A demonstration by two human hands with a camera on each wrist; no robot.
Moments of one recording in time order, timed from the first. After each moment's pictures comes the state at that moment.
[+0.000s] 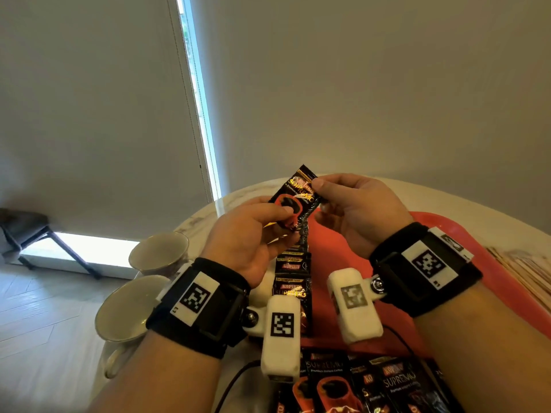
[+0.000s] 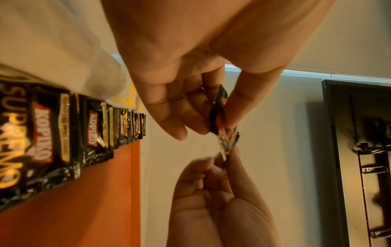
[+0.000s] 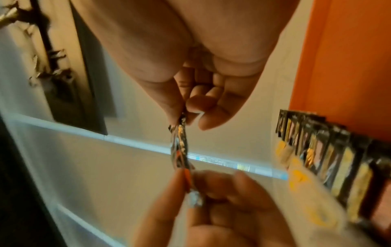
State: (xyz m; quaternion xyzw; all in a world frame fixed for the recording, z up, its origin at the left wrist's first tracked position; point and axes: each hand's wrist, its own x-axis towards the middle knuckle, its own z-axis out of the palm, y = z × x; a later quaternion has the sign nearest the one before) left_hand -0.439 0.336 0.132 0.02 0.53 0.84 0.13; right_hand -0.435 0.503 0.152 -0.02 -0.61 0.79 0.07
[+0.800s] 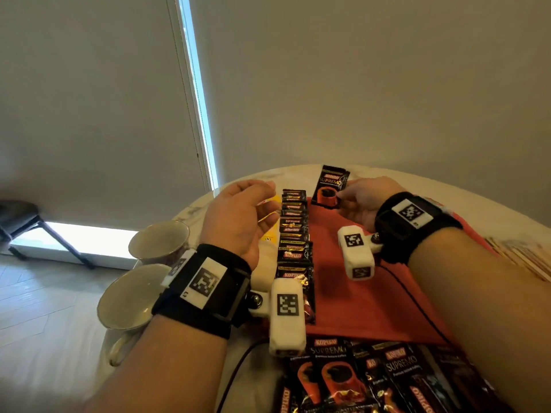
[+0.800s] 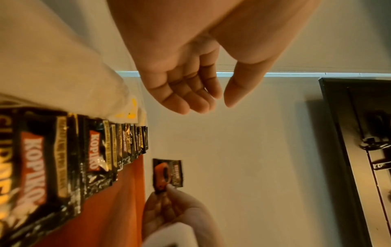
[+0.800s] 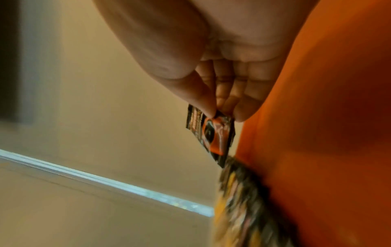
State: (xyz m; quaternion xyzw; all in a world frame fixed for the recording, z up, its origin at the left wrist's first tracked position) left_hand -0.454 0.330 0.125 -0.04 0.53 0.85 0.03; right_hand -0.493 0.549 0.128 -0.21 -0.70 0.68 0.03
